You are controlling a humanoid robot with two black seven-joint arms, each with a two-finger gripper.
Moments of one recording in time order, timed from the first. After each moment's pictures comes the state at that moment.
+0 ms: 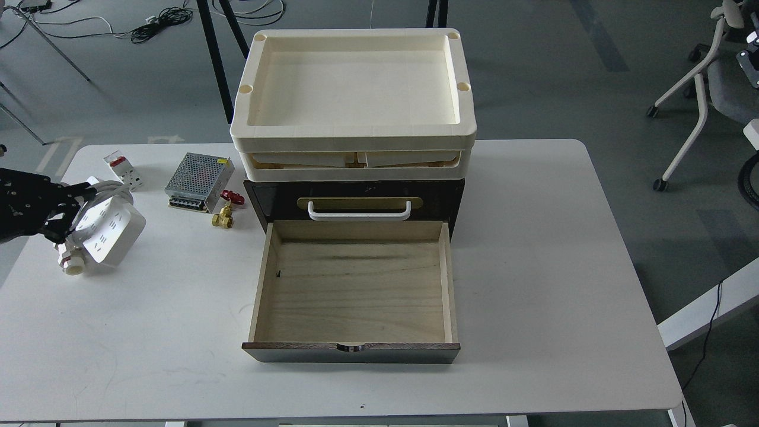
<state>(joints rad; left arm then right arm) -0.95 1.18 0.11 -1.04 1.82 0.35 -0.49 0.79 -0.78 0.76 0.72 0.18 0.49 0.36</state>
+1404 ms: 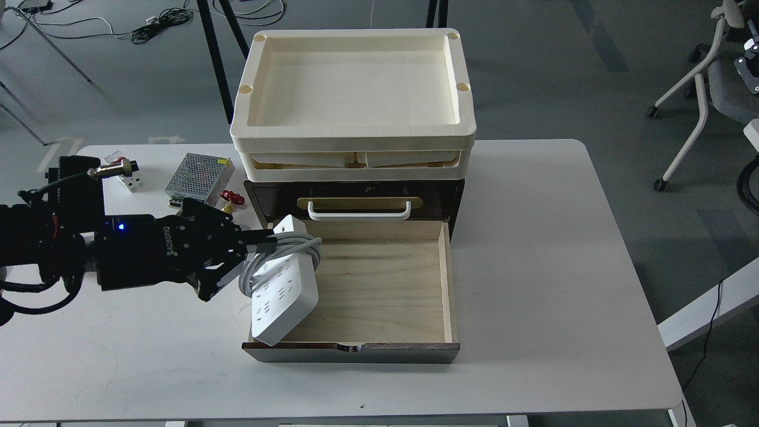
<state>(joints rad) -1.05 1.18 0.01 -1.77 1.83 0.15 -0.49 0.78 -0.78 0.75 0.71 0.18 0.49 0.35</state>
